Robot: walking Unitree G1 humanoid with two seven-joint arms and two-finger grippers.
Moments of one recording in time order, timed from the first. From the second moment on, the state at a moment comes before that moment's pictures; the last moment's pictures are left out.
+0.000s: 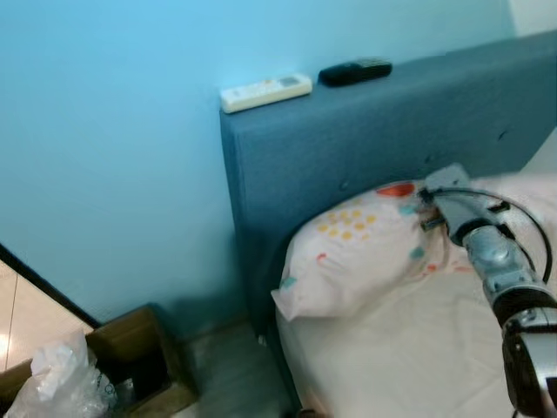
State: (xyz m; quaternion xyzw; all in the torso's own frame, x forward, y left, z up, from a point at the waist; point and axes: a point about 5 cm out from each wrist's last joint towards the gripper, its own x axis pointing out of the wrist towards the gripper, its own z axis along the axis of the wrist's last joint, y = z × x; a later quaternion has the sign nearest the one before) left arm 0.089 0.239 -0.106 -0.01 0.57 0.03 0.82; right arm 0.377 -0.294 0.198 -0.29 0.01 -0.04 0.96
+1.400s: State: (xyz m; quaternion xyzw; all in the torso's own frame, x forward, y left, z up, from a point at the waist) left arm 0.080 0.267 -0.095 0.00 0.54 0.01 0.84; right arm 0.374 -0.307 0.268 -0.05 -0.16 0.08 0.98
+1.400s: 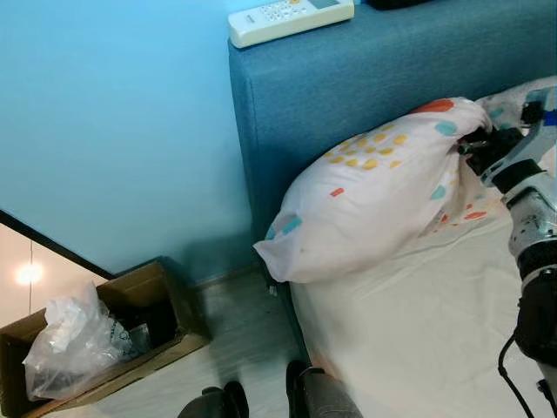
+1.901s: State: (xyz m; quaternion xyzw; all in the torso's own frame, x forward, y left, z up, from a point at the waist) left arm 0.079 0.267 -0.095 0.01 0.54 0.01 0.84; right arm 0.355 -0.315 0.190 -0.06 -0.07 0.04 0.99
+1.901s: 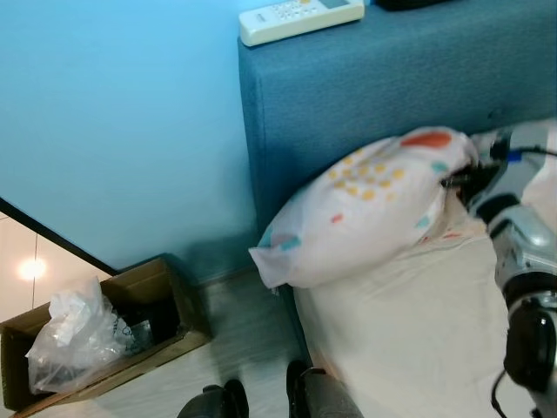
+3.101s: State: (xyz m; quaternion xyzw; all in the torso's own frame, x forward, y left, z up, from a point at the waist) left arm 0.114 0.244 -0.097 -0.02 0.53 0.03 0.85; right arm 0.278 -0.337 0.048 -0.45 0.37 0.10 0.81
